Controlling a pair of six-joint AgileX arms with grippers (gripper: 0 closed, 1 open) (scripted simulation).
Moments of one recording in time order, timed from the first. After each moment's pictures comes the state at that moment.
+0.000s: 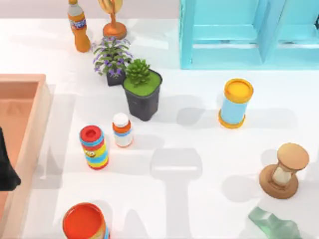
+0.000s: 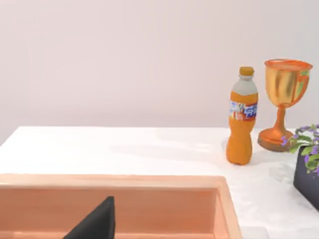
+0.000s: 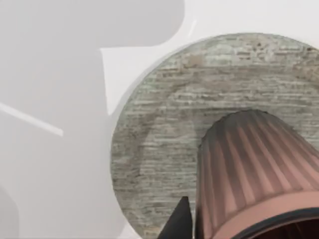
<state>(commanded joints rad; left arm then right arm) 0.00 0.00 0.00 0.00 0.00 0.00 -0.46 1.81 1.15 -0.88 -0.06 -0.44</state>
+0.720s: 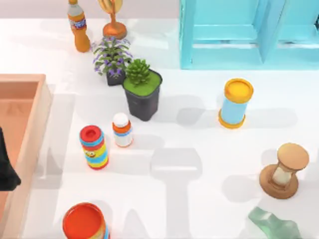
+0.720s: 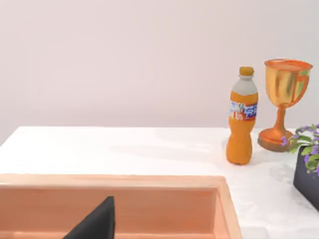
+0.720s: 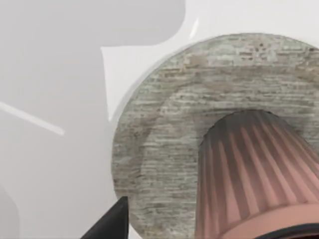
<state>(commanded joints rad) 0.00 0.00 0.00 0.00 0.00 0.00 -0.46 1.81 1.15 -0.88 -0.06 -0.44</state>
